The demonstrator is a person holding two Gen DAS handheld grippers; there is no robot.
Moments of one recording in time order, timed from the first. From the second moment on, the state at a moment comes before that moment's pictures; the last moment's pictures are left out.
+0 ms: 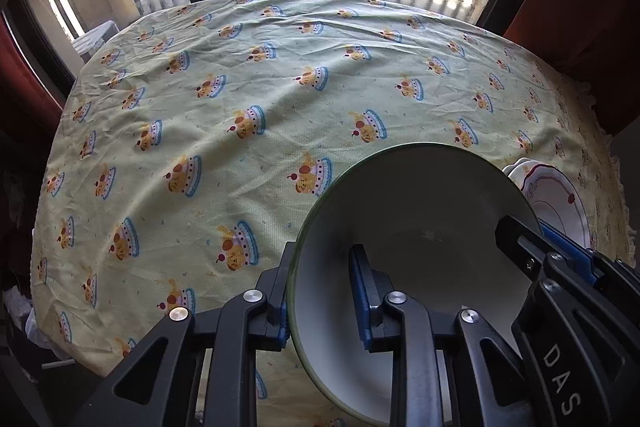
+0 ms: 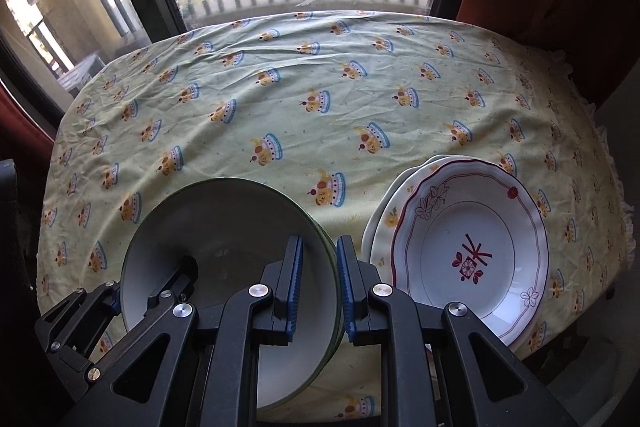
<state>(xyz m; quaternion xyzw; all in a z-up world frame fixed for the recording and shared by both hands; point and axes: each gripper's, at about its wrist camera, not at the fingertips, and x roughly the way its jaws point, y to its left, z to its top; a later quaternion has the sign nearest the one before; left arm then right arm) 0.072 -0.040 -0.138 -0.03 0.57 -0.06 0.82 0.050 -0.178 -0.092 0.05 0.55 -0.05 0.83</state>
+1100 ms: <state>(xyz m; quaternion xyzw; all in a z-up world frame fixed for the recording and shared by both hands) 0.081 -0.024 -0.146 -0.02 0.56 -0.18 0.81 0.029 -0.193 -0.095 0.15 0.55 -0.10 0.81</state>
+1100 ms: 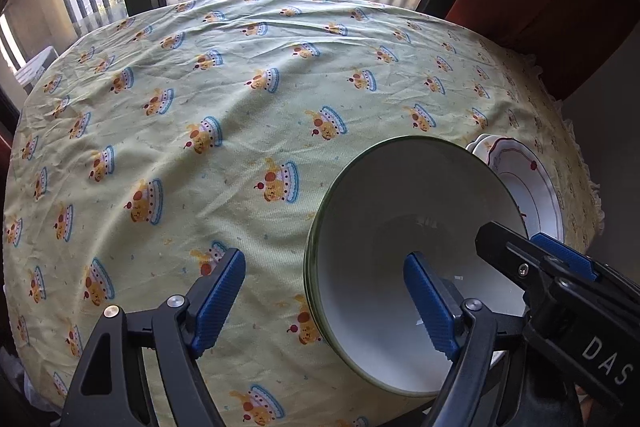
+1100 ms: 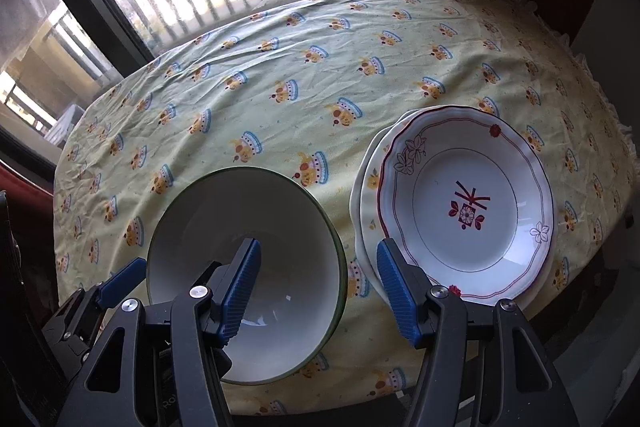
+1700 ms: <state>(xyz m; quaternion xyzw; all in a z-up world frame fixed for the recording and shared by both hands) 0.083 -0.041 -0.171 -0.05 0.59 -0.22 0.77 0.030 -0.202 -0.117 0.16 0.57 -0.10 0.80</state>
